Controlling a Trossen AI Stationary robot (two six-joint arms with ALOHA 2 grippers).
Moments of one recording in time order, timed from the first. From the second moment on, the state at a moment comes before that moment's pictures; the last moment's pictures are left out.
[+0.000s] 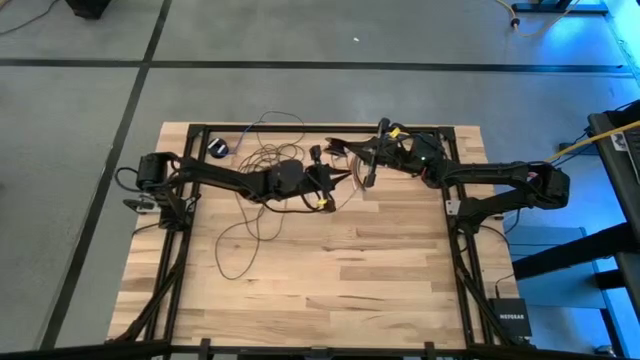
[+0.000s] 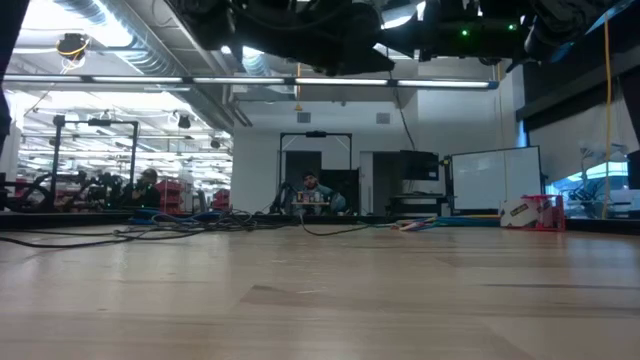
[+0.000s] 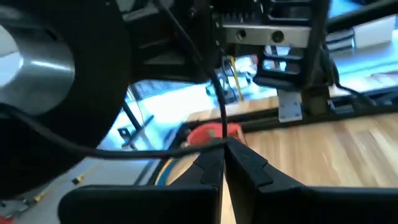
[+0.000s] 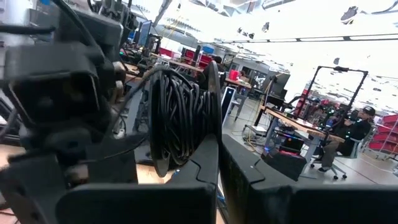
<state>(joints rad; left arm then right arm) 0.08 1.76 1.08 0.62 -0.27 0.35 -0.37 1.24 0.62 0.82 -0.18 -0.29</state>
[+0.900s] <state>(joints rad) 0.15 1.79 1.08 0.49 -0.55 0.49 -0.37 1.20 0.63 0.75 -0.28 -0.25</state>
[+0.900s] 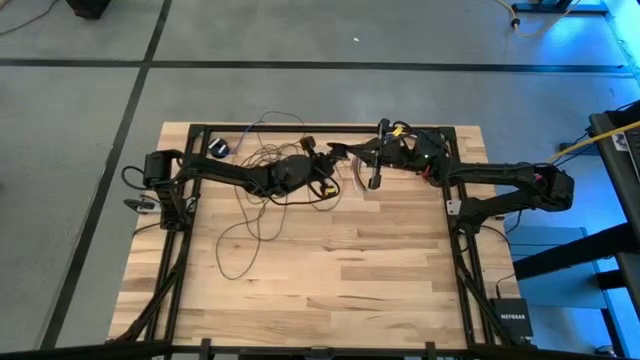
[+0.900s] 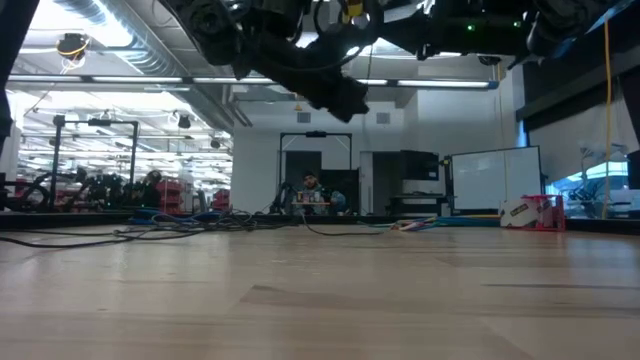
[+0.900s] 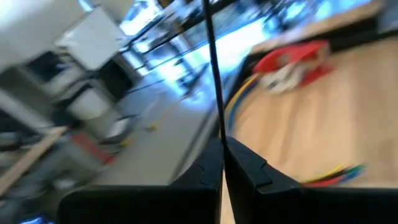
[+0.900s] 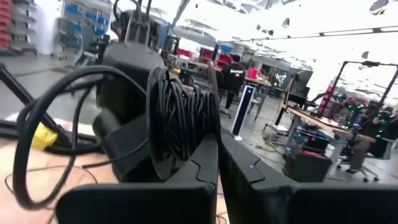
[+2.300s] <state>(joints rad) 0.06 1.48 1.08 0.33 -0.48 0.28 -0.37 1.22 0.64 0.53 0.01 -0.67</state>
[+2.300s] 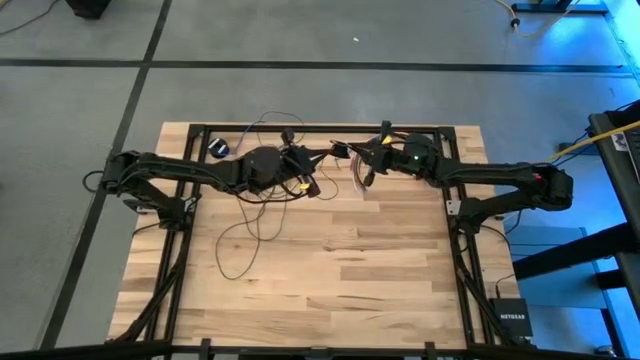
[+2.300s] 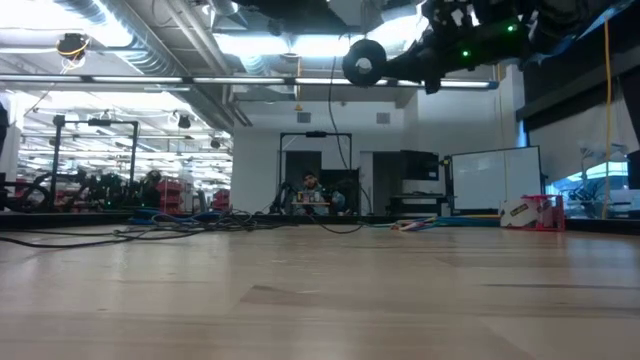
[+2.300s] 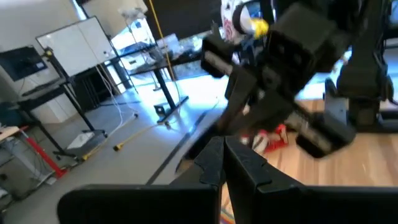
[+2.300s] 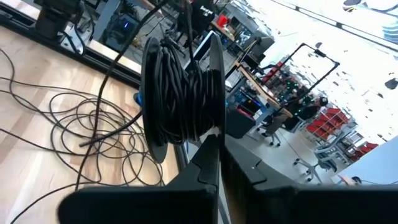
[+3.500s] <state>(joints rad) 0.09 1.72 1.08 0.66 -0.49 0.51 -0.37 1.31 0.74 0.58 -0.04 -0.40</state>
